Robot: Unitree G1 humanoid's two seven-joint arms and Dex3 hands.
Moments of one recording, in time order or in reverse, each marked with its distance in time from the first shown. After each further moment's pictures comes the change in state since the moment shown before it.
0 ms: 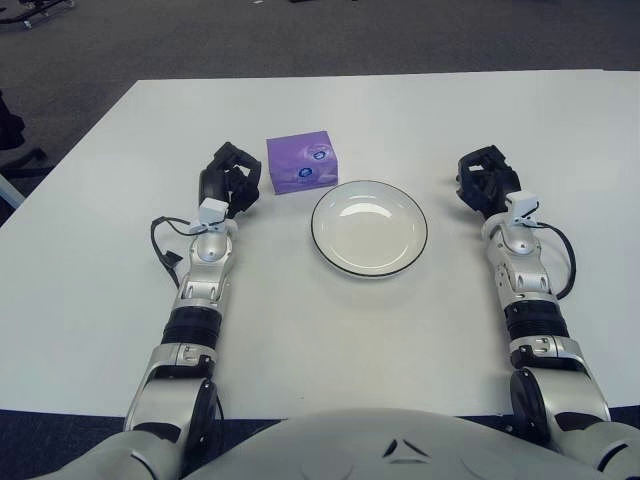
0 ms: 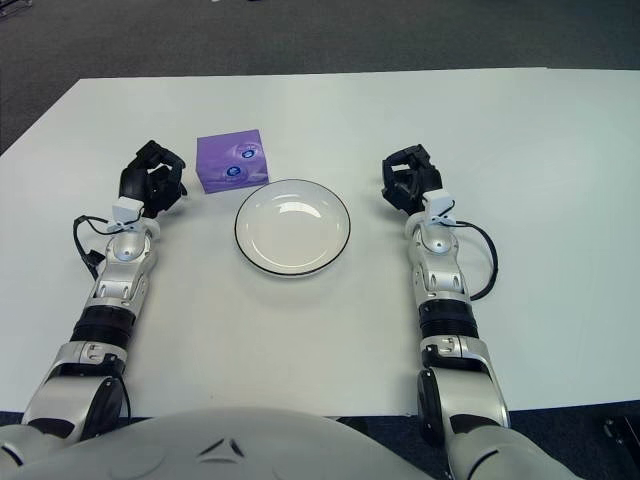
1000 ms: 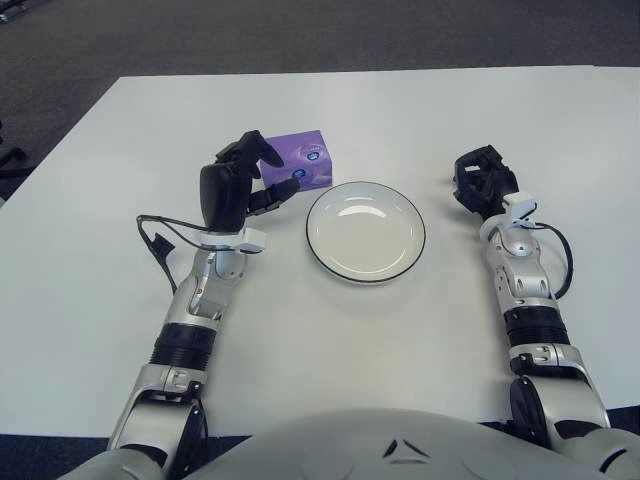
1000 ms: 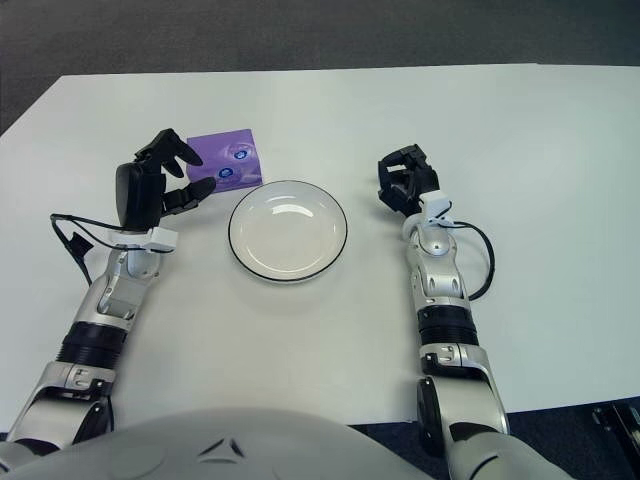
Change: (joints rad) left arm 0.087 0.095 -0.112 -0.305 0.638 -0.039 0.349; right arm 0.036 0.010 0.017 -0.098 -0.021 0.051 -0.012
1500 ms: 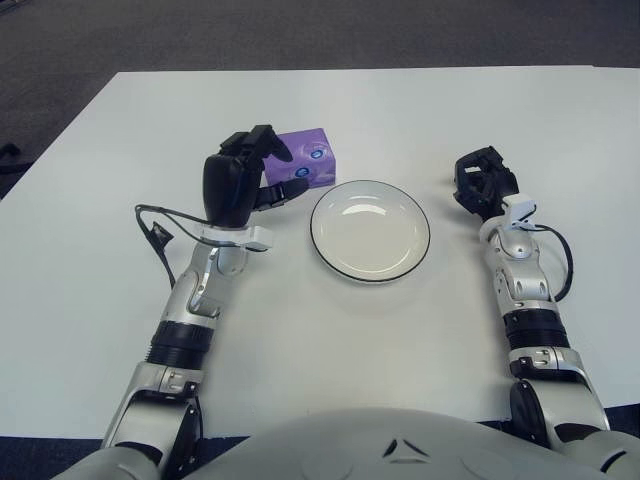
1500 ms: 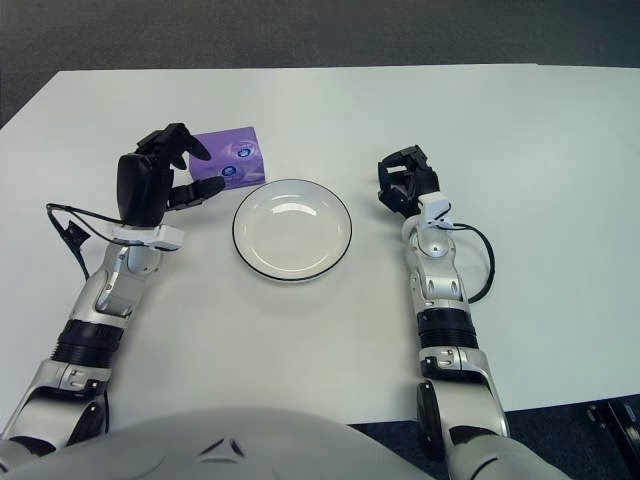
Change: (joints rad) left arm -0.068 0.035 -0.043 -0.037 0.034 0.030 -0.050; right arm 0.017 0.003 0.011 -0.018 -0.003 0.004 -0.012
